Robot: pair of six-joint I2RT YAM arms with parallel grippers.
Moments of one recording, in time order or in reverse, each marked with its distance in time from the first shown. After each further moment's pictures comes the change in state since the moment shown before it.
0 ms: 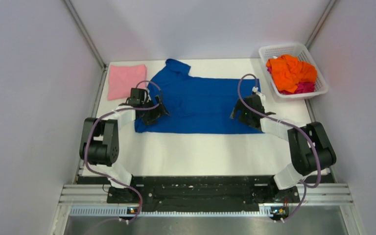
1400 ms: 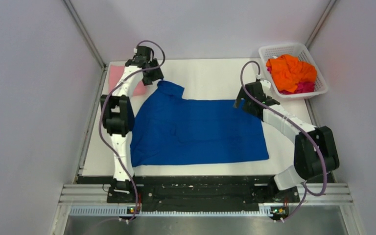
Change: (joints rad) left arm -0.013 0.397 0.898 -0.431 -0.328 0.043; right arm 0.029 -0.145 0.150 -0.274 0.196 -0.020
